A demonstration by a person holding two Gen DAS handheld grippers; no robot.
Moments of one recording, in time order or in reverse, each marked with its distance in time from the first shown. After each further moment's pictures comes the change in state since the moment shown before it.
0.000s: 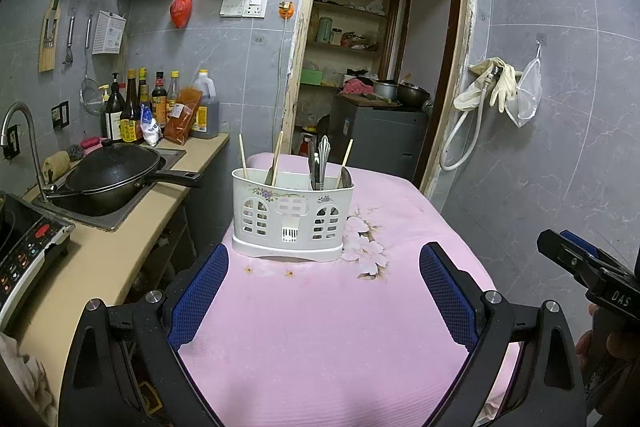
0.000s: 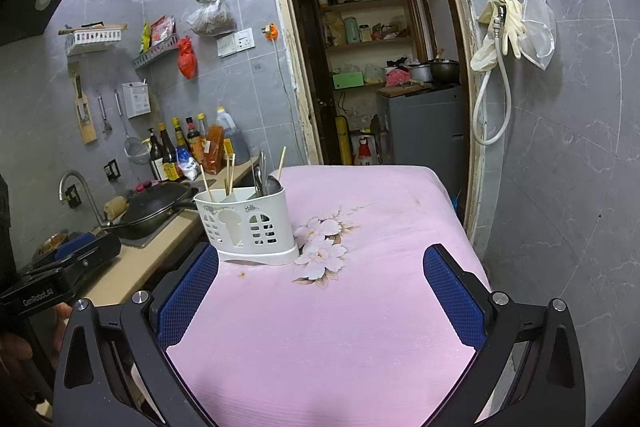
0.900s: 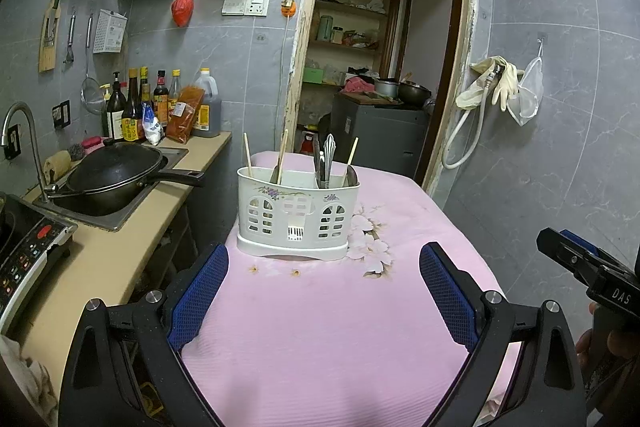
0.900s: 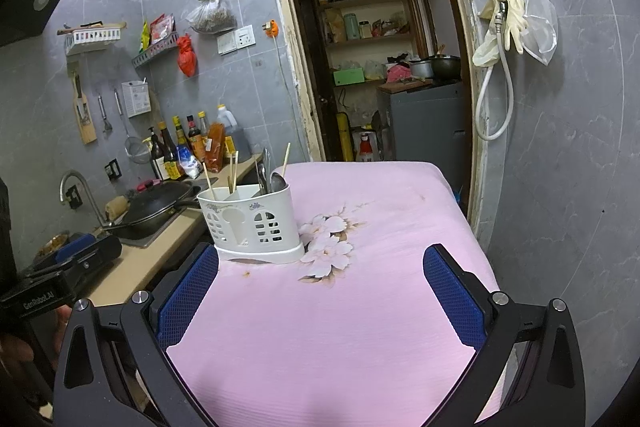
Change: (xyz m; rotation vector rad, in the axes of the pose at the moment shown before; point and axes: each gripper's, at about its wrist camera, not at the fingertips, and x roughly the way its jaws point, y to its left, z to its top) left arm 0.003 0.003 0.001 0.000 0.004 0.005; right arm 0.002 0.002 -0.001 0.003 0.006 0.001
